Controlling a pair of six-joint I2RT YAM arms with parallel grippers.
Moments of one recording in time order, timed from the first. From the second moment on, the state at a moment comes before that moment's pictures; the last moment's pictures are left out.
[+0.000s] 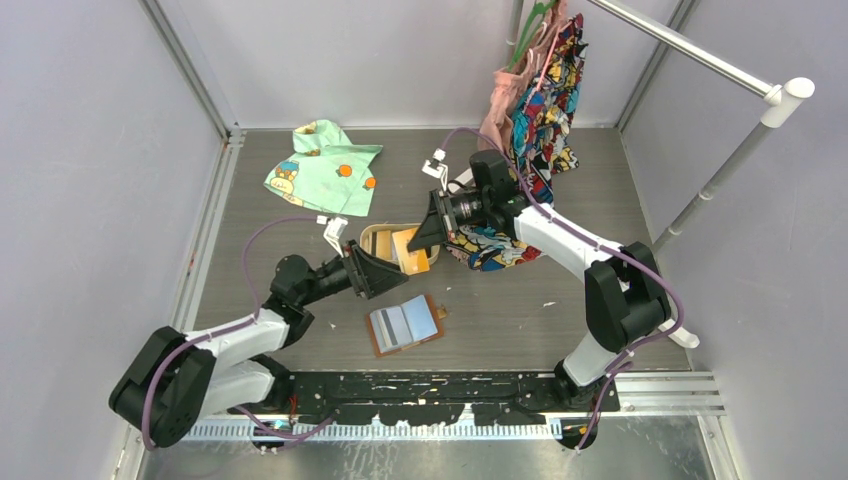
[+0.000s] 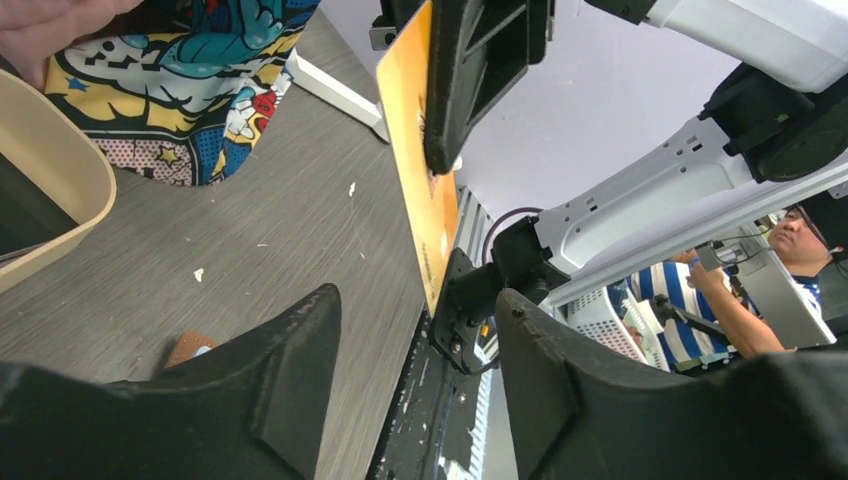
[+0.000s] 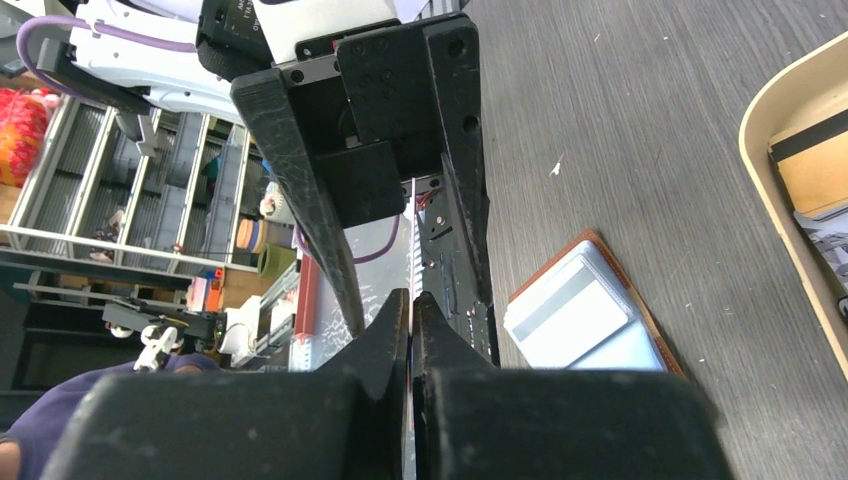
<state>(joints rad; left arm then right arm) -0.52 1.12 0.25 0.99 0.65 -0.92 0.49 1.63 1.16 -0.07 -1.22 0.44</state>
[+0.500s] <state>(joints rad) -0.54 1.25 0.34 1.06 0.70 -0.94 0.50 1.61 1.18 -0.15 -1.23 0.36</state>
